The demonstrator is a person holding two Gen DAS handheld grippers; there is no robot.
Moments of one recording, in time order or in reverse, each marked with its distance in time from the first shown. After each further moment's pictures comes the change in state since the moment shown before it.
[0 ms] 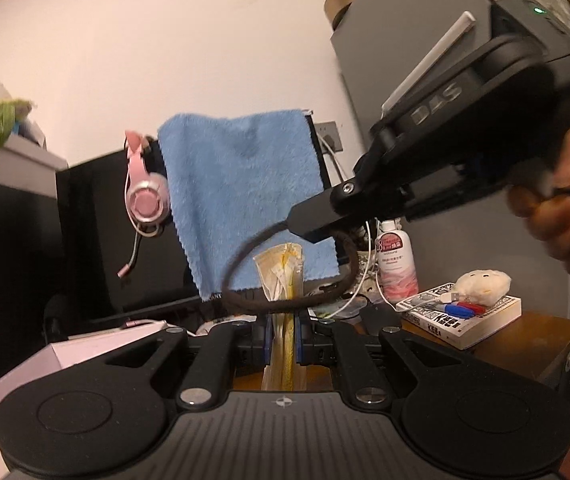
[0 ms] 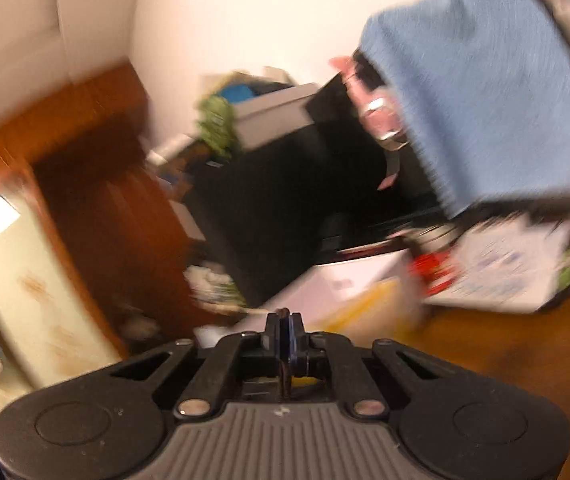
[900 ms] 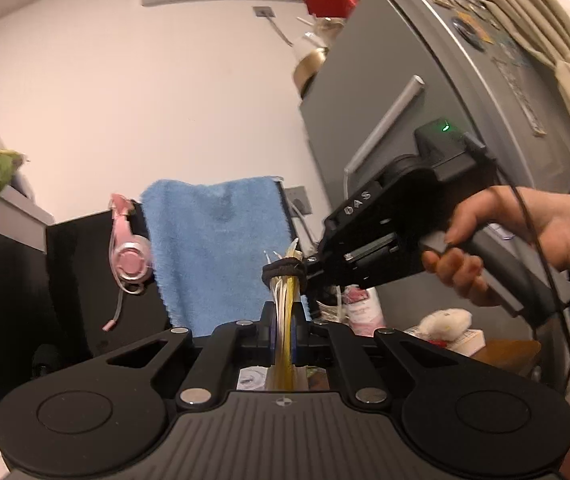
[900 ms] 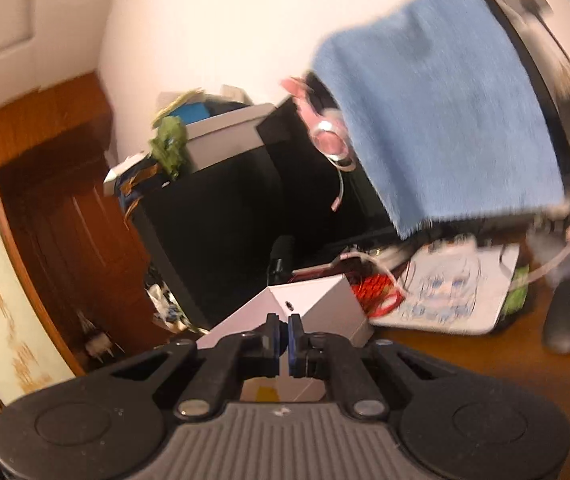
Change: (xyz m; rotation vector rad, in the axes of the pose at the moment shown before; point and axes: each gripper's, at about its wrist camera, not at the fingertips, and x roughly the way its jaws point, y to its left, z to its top) left arm -0.043 -0.003 -0.011 0.017 -0.202 -0.084; right arm 0.004 -0.046 0.000 0.162 -0.043 -0.008
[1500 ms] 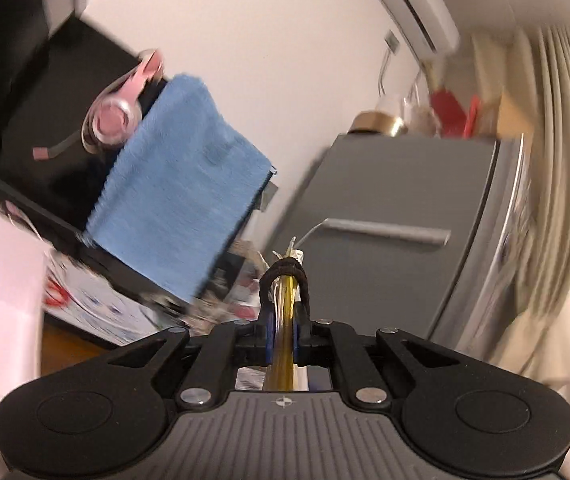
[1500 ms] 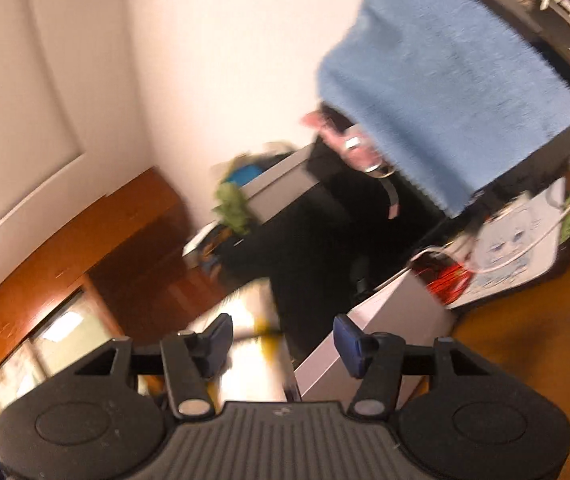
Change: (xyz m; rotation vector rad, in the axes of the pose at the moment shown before) left arm 0.023 0.134 0.005 -0.882 0.081 -0.385; right arm -0.024 -0.060 -0.063 0.186 -0.143 0.395
